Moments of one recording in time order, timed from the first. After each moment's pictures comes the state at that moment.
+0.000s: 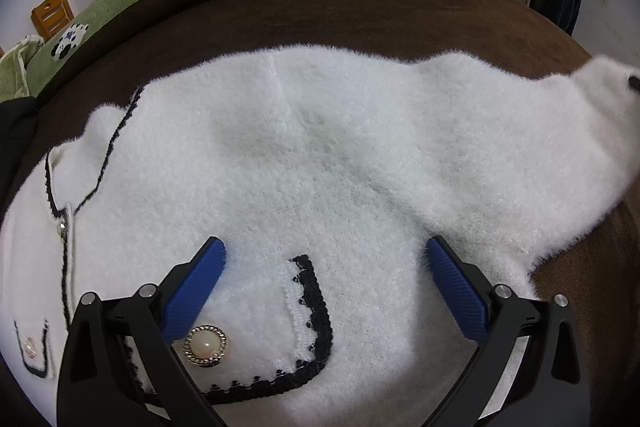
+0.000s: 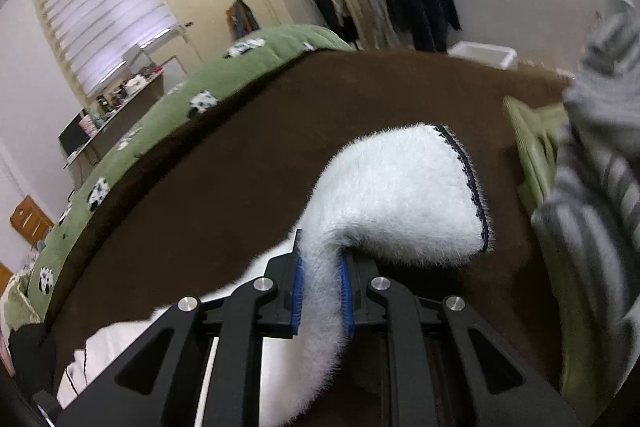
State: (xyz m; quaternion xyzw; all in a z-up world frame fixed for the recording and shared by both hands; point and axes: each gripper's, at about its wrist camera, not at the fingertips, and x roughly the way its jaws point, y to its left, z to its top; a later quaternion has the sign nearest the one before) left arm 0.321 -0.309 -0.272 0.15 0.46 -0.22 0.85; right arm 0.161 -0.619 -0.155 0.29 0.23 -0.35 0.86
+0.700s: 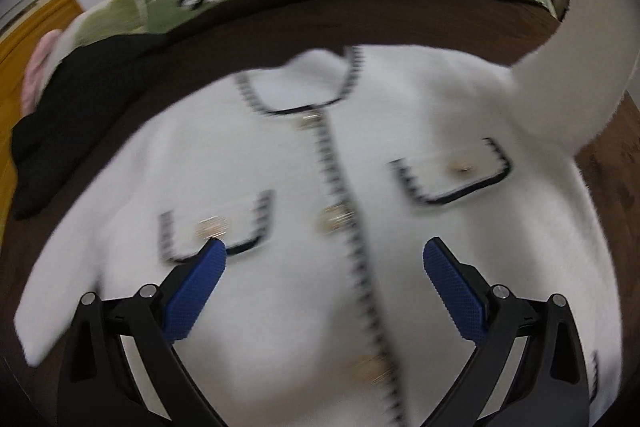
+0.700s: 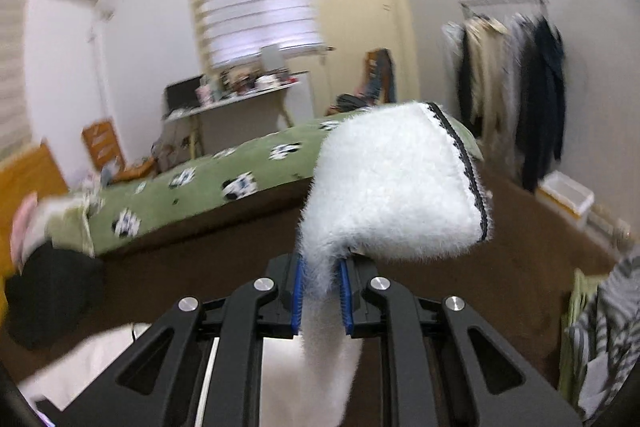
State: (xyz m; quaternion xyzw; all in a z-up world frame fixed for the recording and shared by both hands) left arm 0.265 -0.119 -0.203 0.12 0.46 -0.10 0.87; right arm 0.236 -0.410 0.013 0.09 0.20 -0.21 0.95
